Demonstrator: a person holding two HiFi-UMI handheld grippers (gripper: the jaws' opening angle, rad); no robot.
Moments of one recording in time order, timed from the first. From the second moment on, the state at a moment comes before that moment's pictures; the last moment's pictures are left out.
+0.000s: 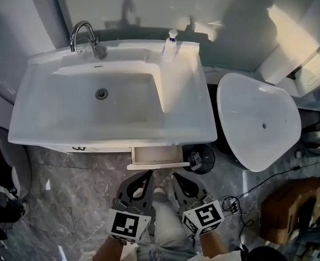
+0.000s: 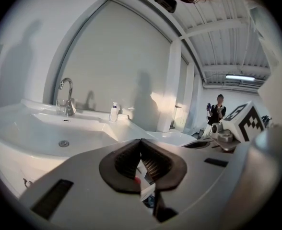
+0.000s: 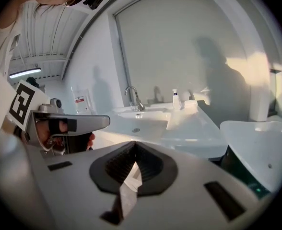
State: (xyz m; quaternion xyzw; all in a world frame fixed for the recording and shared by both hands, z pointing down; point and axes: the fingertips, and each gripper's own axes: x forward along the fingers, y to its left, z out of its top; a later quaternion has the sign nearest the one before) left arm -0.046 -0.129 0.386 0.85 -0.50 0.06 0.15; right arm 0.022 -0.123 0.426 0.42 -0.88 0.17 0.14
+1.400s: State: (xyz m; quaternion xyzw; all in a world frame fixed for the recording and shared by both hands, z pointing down) left arm -0.049 -0.107 0.633 0.83 -0.49 0.17 0.20; right arm 0.036 -0.121 0.639 0.48 -0.83 0.21 0.18
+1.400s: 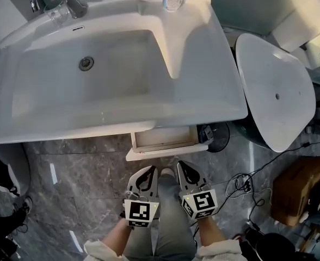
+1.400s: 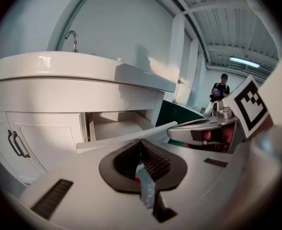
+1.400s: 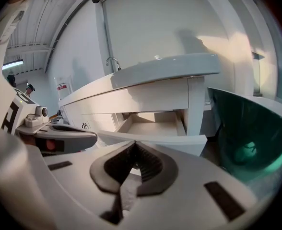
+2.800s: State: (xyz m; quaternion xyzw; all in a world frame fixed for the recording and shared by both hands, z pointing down) left arm -0.060 -0.143 0.669 0.81 -0.51 0.19 0.21; right arm 0.033 -0.157 0.682 0.51 -0.80 0.24 0.19
